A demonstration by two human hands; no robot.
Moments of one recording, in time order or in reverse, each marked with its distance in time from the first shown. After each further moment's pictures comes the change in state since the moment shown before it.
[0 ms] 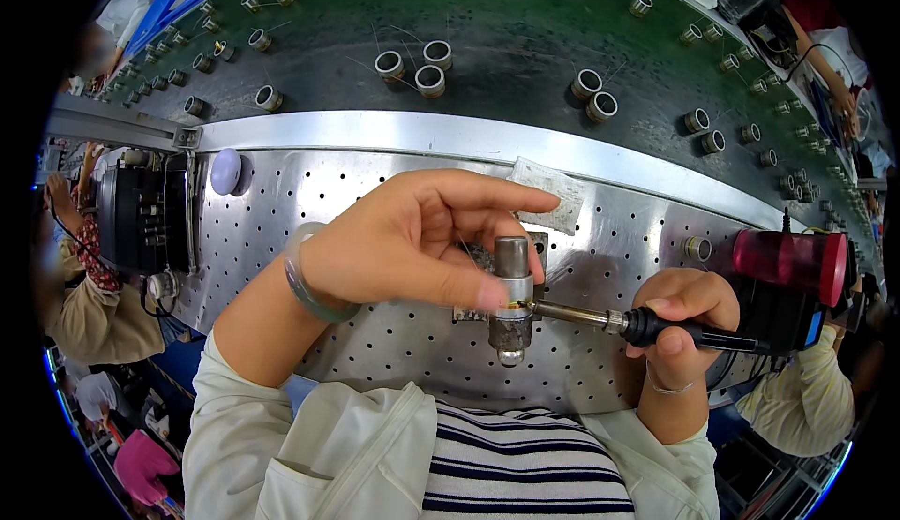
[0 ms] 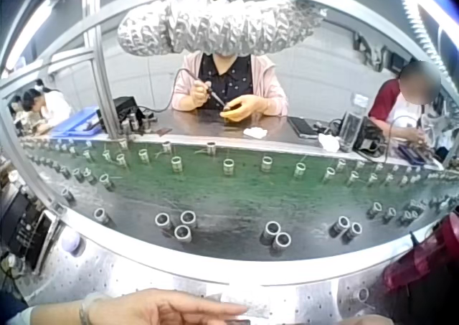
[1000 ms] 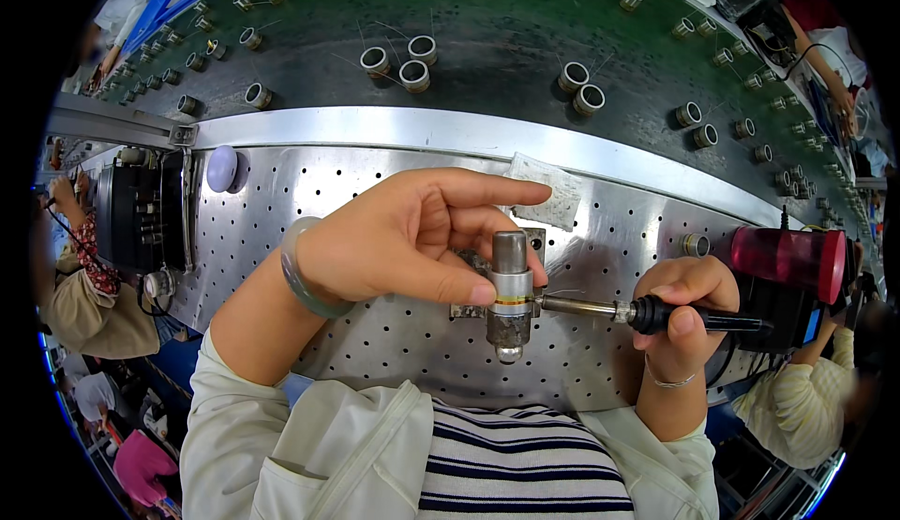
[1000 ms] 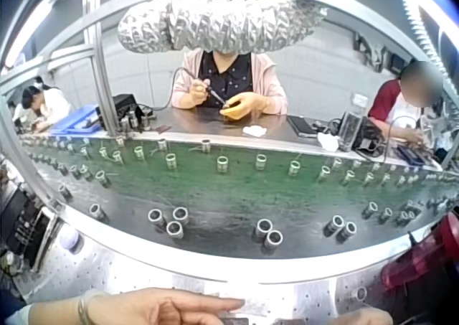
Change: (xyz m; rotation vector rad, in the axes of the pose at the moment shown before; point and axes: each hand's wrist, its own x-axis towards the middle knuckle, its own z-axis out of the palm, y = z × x) left_hand -0.004 -0.008 -0.010 -0.113 -0.035 -0.066; right_hand -0.005 0.001 0.001 0.057 0.119 0.127
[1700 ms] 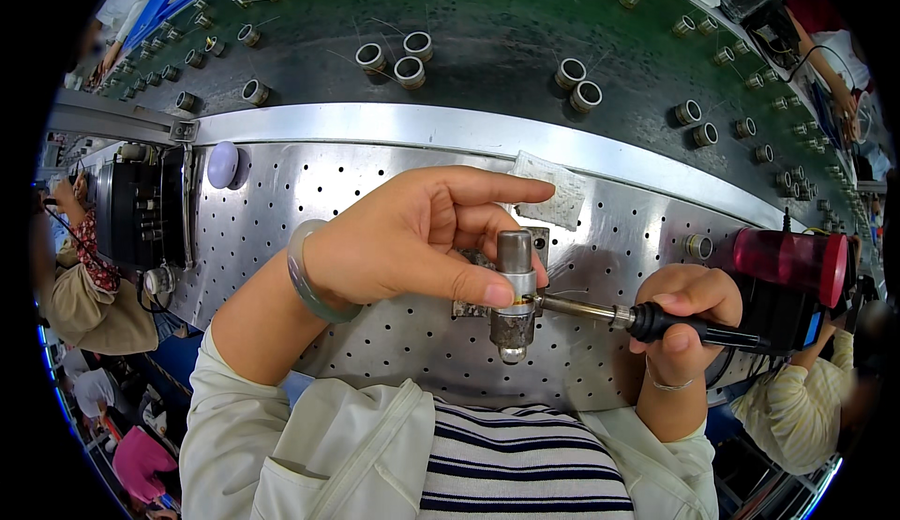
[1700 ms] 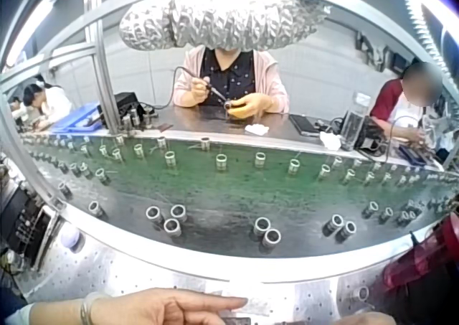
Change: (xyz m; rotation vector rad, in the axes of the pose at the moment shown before) left_hand 0.000 0.002 0.003 0.031 0.066 -0.019; right_hand 0.007 0.004 0.001 -0.018 -0.136 -0.141
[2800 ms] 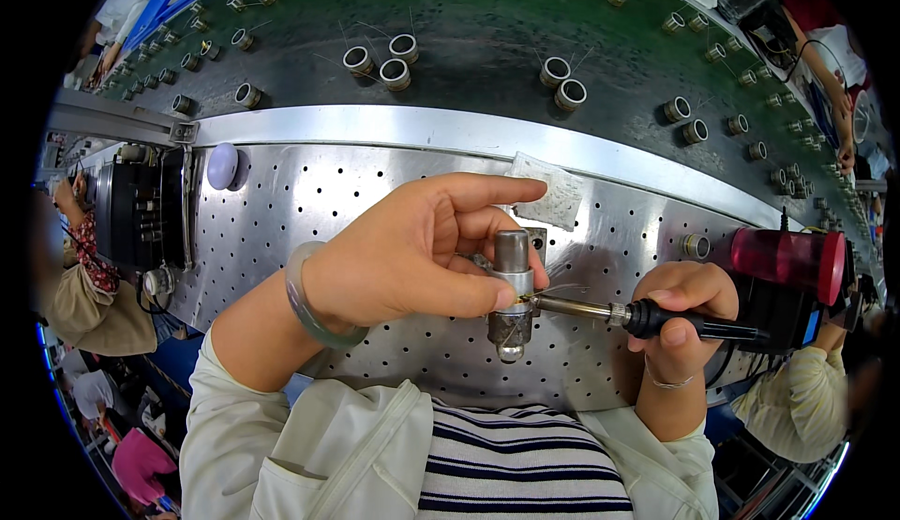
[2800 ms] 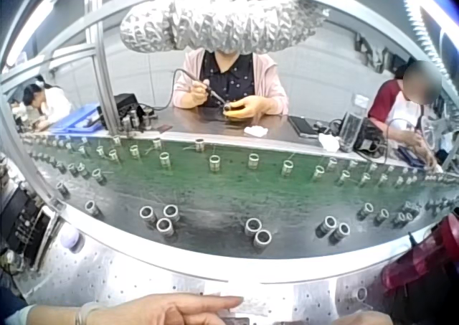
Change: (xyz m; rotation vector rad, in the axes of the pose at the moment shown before) left_hand -0.006 0.002 0.015 -0.015 0.102 -0.020; right_hand 0.001 -0.001 0.001 0.001 -0.001 0.045
